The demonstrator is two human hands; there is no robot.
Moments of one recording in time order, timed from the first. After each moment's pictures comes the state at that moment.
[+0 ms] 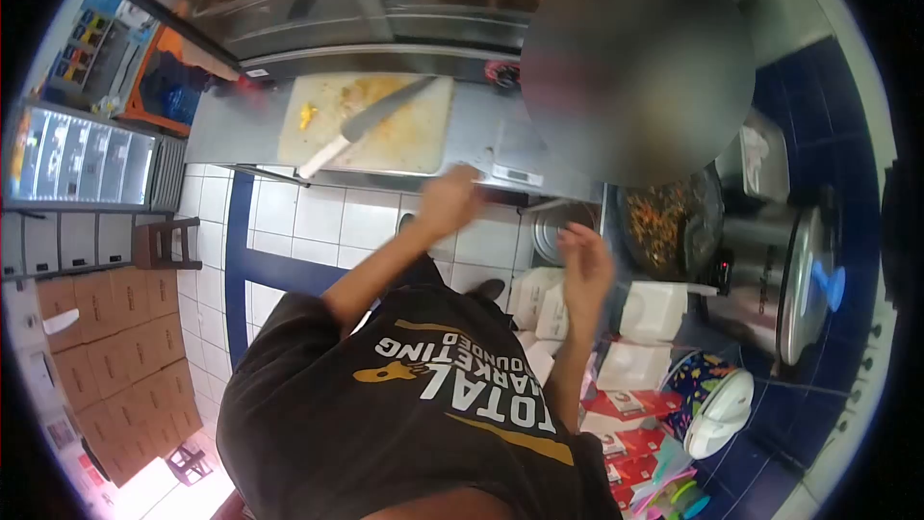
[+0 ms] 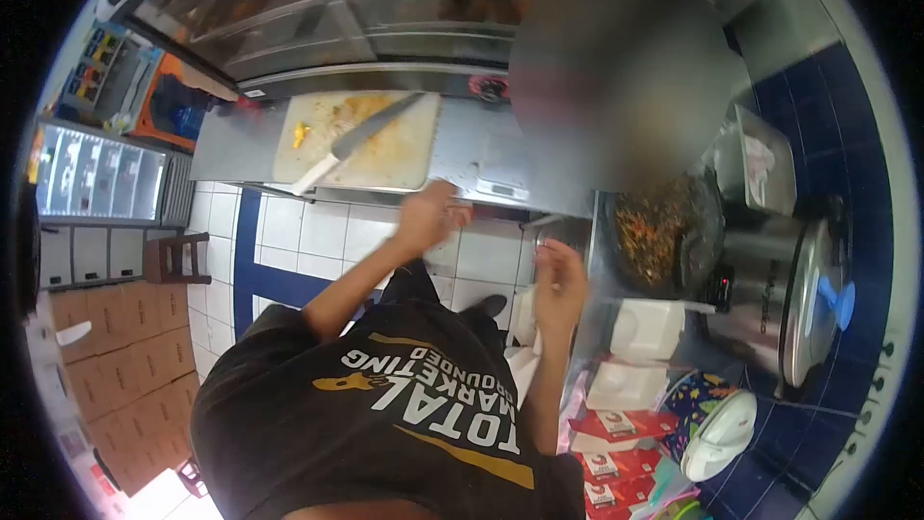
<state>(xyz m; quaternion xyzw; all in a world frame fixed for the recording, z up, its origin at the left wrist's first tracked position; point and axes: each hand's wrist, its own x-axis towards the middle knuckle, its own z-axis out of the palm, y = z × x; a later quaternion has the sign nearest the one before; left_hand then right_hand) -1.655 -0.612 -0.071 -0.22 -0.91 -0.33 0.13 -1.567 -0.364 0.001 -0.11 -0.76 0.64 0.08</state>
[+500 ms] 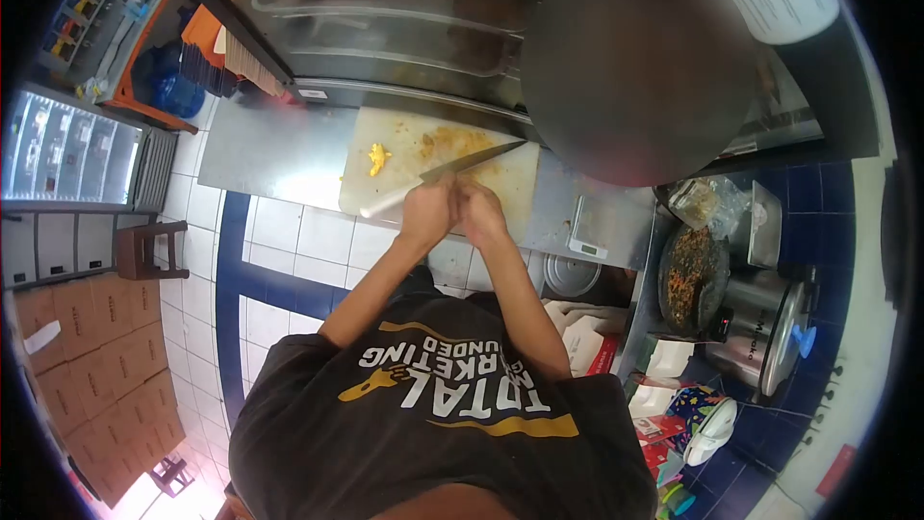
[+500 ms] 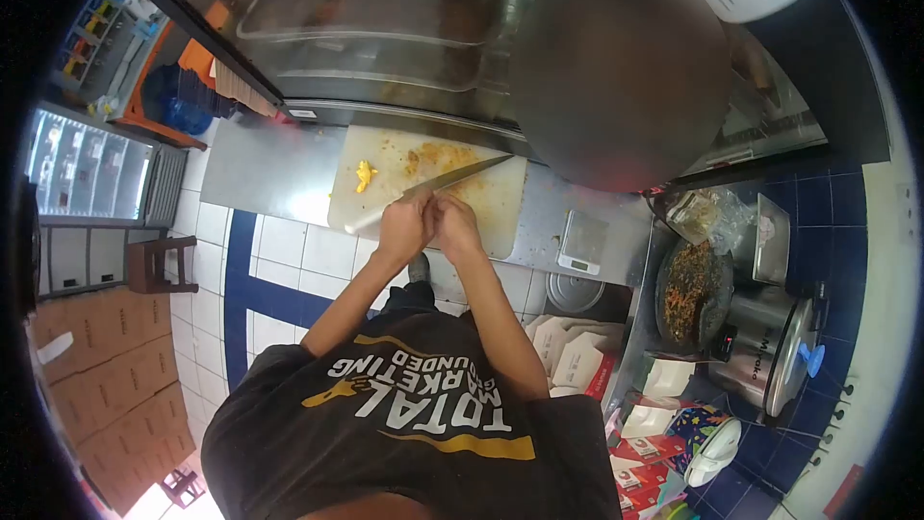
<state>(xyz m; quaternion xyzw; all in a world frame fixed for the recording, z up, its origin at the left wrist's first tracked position) -1.734 -0.846 -0.061 0.00 -0.93 -0.35 0.09 -1.763 -0.728 -0.102 -0.16 -0.46 0.84 -0.24</state>
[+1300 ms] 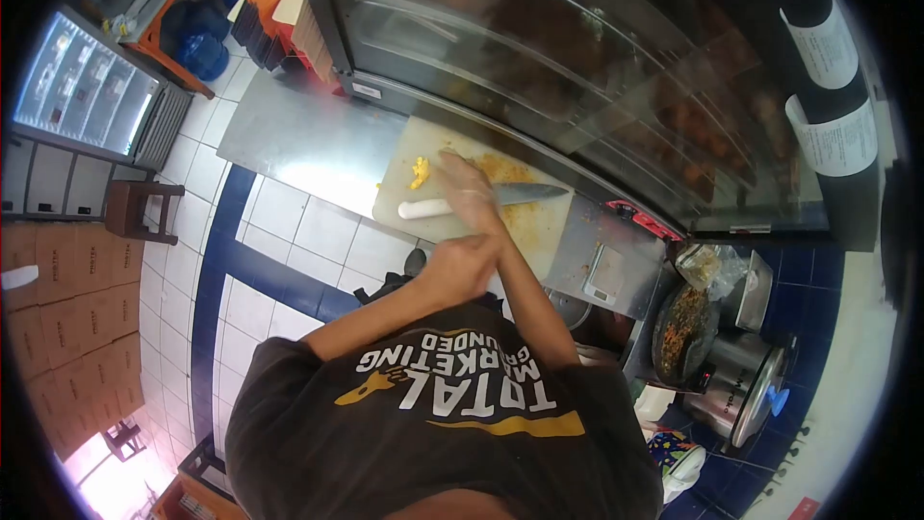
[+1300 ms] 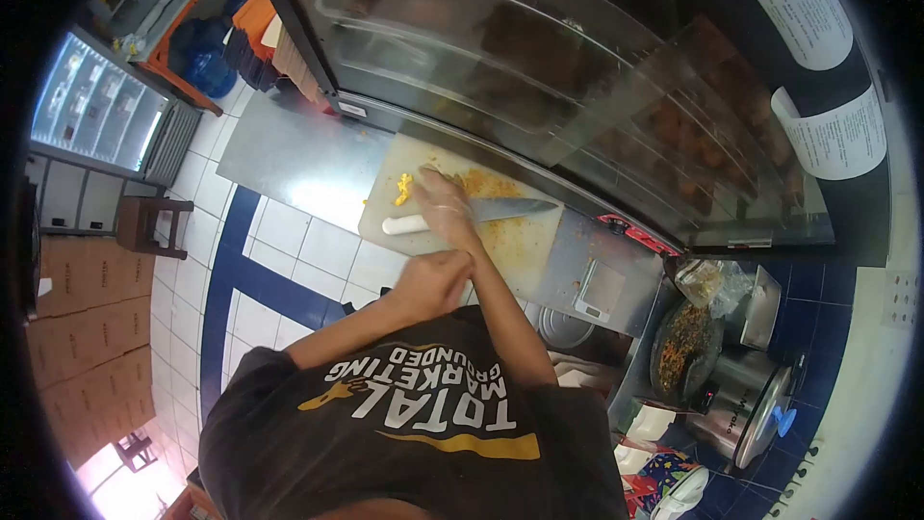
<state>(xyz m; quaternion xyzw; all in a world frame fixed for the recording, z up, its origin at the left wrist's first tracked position) -1.682 -0.881 -0.008 -0.16 -0.86 -0.46 0.15 -1.818 -0.832 -0.070 0.13 -0.81 0.51 -0.26</state>
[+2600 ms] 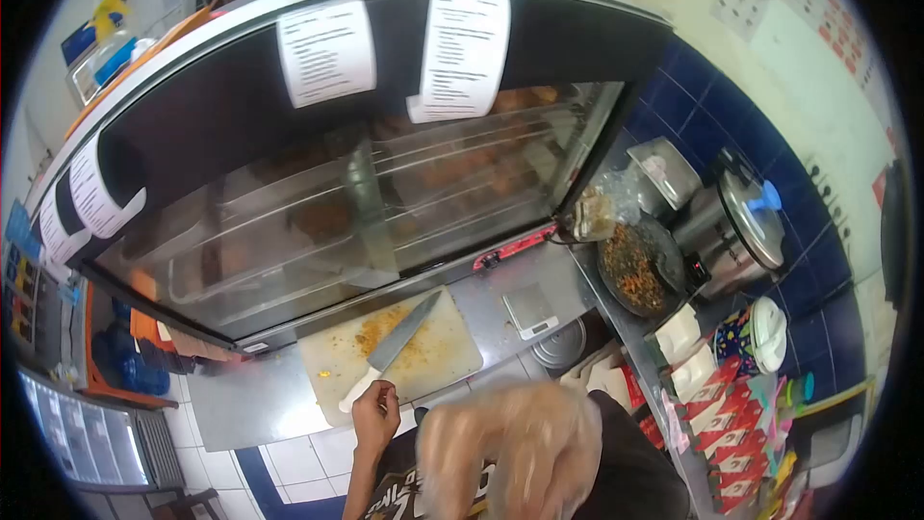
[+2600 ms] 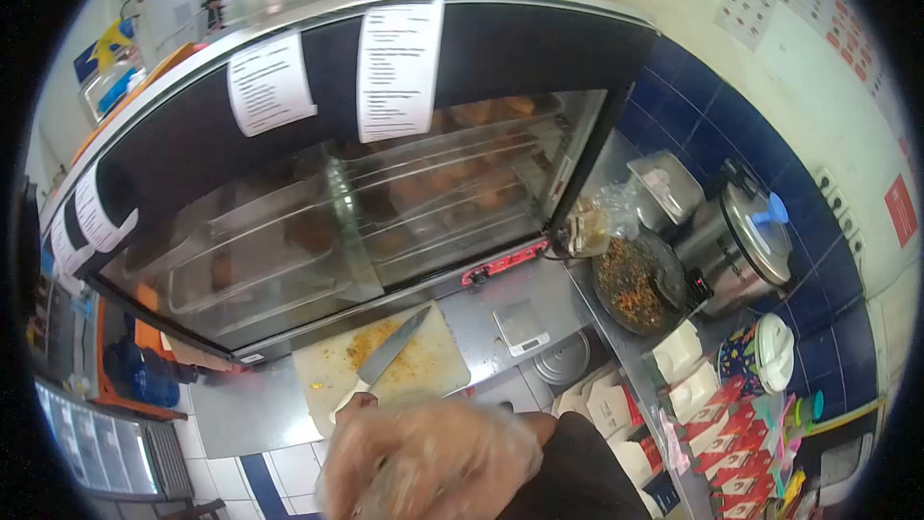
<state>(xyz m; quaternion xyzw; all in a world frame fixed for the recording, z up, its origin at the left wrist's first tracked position) -1.702 -0.898 -0.041 -0.06 -0.85 -0.53 0.01 -1.679 -0.675 0.269 0.26 -0.35 0.90 -0.03</state>
